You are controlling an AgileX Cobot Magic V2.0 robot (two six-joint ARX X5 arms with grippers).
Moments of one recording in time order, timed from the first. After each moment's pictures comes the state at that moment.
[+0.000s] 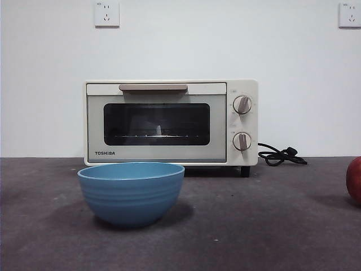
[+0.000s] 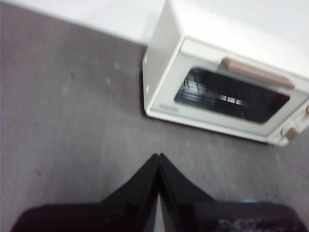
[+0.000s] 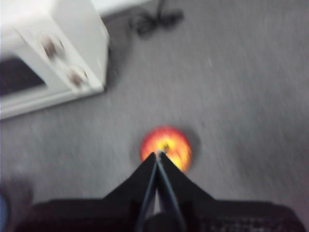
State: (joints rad) left arm 0.06 0.48 0.52 -0.38 0.24 -0.33; right arm -0.02 0.49 0.73 -0.81 -0.06 0.24
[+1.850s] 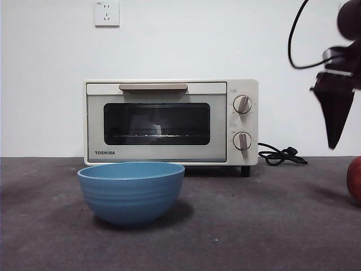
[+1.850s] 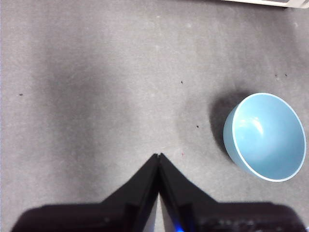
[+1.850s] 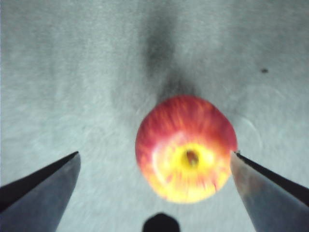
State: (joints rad) left arm 0.06 0.92 0.89 -0.90 0.34 -0.01; right arm 0.10 1.55 1.14 -0.92 -0.09 0.06
